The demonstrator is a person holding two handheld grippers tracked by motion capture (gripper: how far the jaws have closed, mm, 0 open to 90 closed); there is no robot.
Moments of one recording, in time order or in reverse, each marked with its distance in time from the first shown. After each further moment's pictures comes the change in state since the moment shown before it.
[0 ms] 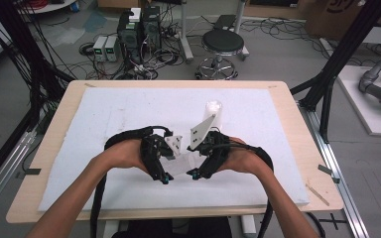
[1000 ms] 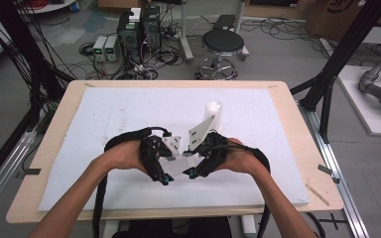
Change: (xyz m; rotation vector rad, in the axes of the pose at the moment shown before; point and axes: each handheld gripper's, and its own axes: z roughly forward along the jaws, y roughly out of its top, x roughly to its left) left arm 0.001 -0.007 0.006 -0.050 -0.003 -0.003; right arm 0.001 0.001 0.003 -0.039 0.042 -0.028
